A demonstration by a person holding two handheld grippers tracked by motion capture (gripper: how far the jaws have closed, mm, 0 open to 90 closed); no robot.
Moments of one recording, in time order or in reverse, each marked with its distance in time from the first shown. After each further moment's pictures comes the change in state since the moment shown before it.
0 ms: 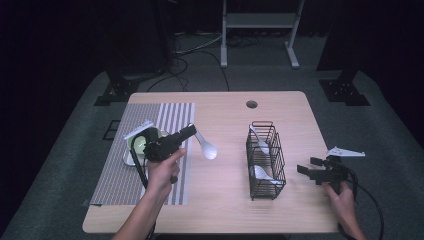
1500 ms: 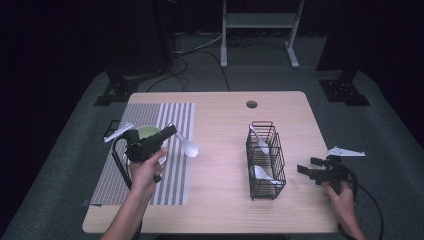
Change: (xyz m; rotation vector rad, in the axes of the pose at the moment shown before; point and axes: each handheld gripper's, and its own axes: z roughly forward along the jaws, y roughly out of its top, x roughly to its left) left arm 0.032 0.010 -0.033 -0.040 0.100 -0.005; right arm -0.001 0.000 0.000 0.004 -0.005 0.007
